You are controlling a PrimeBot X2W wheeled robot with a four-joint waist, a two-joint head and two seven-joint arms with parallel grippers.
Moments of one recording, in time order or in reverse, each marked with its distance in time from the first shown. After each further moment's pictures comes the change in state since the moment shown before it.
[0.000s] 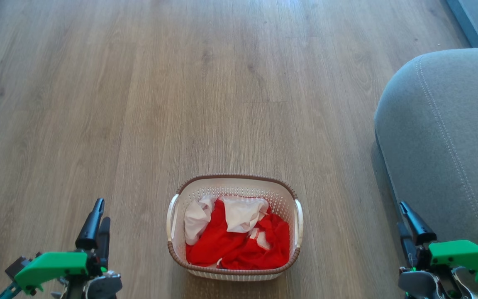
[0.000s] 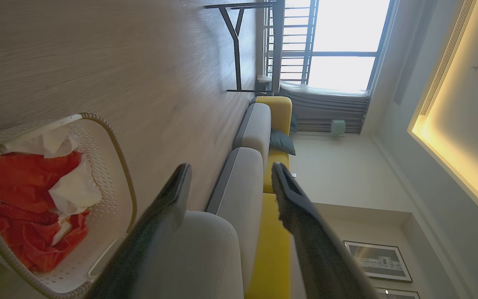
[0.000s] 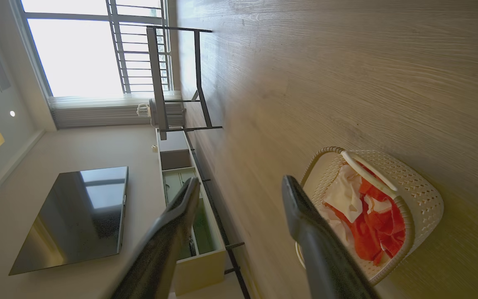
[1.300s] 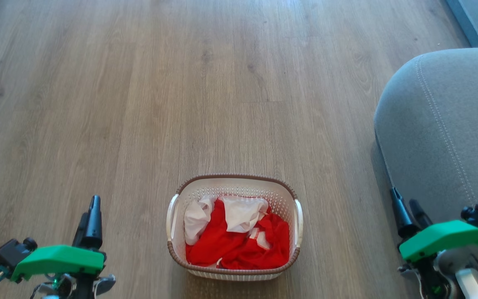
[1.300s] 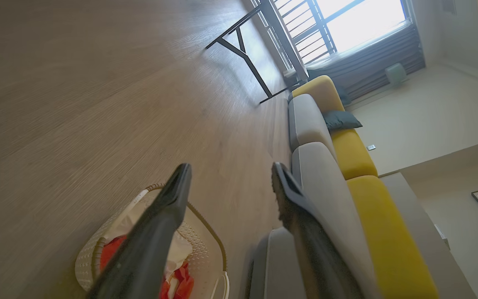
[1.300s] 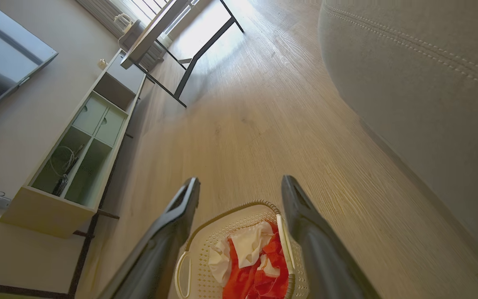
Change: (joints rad) left arm 0.000 0.003 0.019 -0.021 0.543 0.000 -0.113; right arm -0.014 -0.117 0.164 -0.070 -0.629 0.000 -0.113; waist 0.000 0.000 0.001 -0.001
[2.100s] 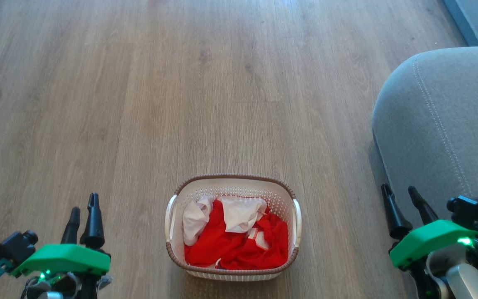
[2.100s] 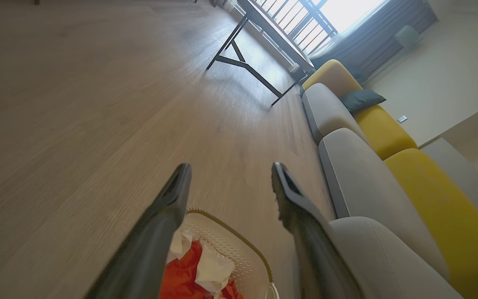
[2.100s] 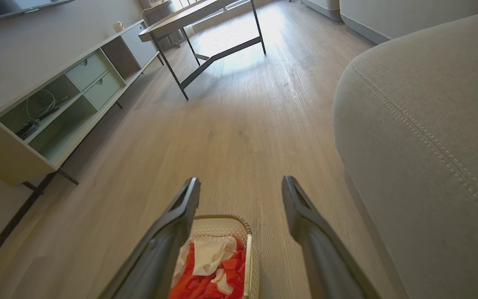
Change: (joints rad) left arm 0.000 0.002 0.007 -0.011 0.271 -0.001 -0.067; right arm -0.015 -0.076 0.101 -0.034 -0.259 0.000 -0.069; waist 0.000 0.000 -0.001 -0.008
